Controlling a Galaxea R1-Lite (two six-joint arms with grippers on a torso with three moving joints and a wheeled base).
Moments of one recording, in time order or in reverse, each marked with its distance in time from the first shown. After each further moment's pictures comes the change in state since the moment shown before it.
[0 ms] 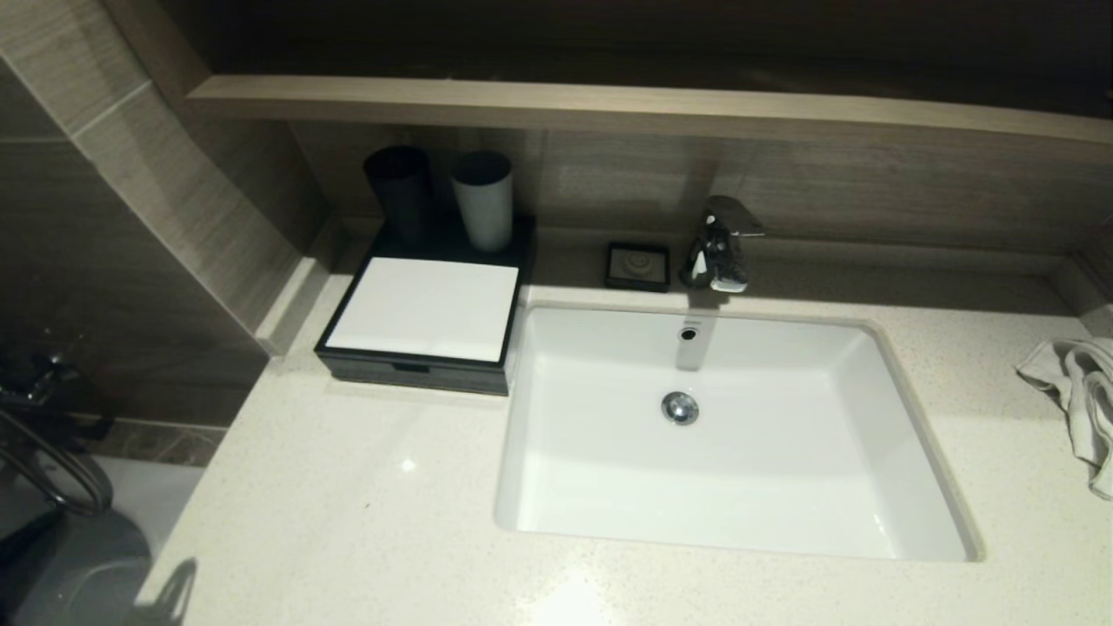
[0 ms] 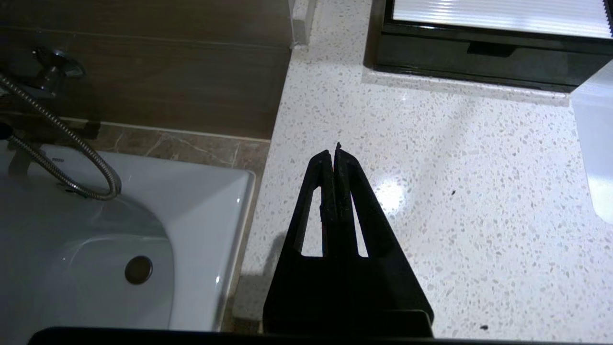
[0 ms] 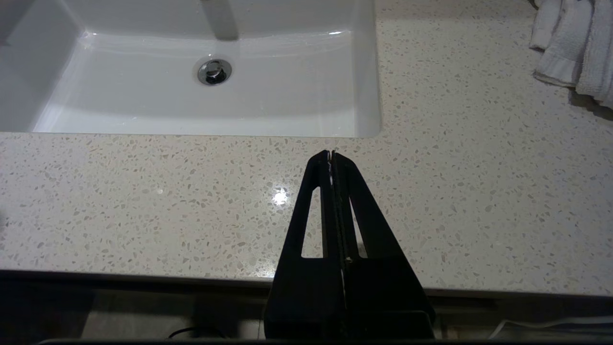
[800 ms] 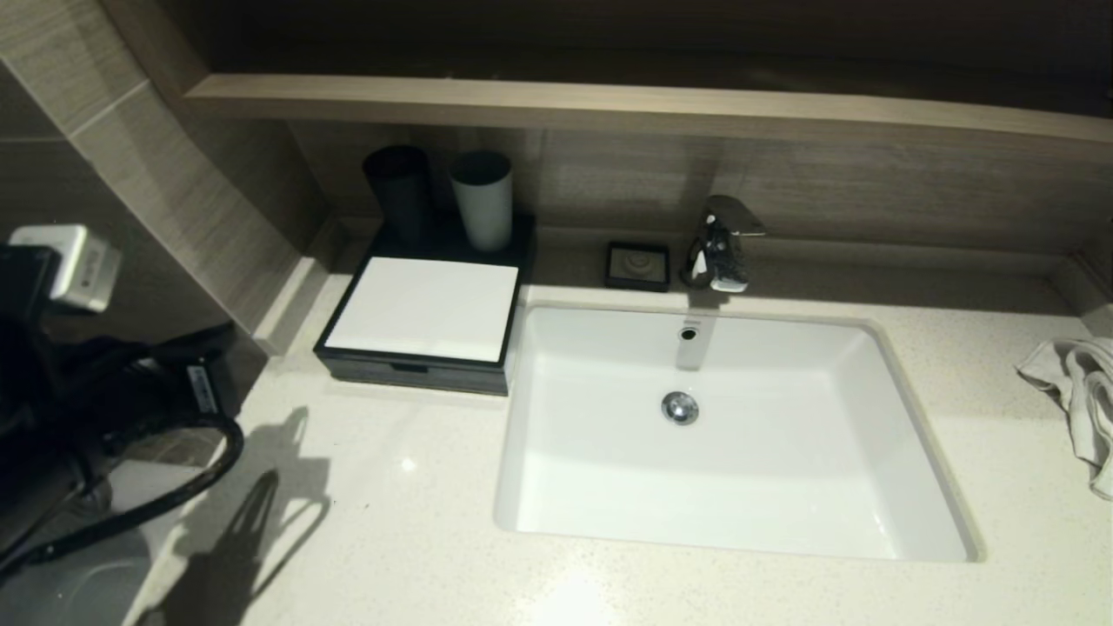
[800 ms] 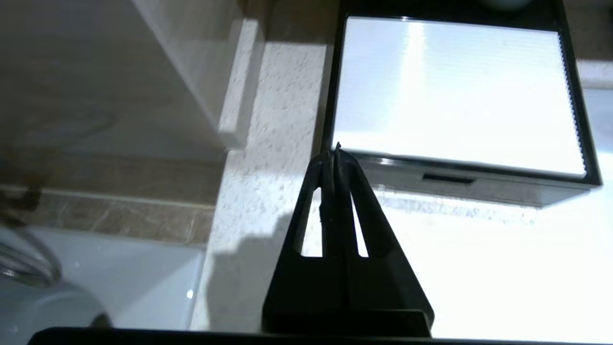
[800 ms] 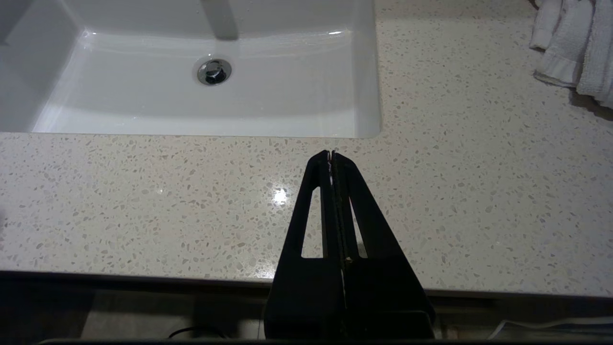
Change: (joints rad) left arm -0.192 0.599 -0.375 -0.200 0.135 -0.015; right arm 0.000 0.000 0.000 0.000 0.000 0.000
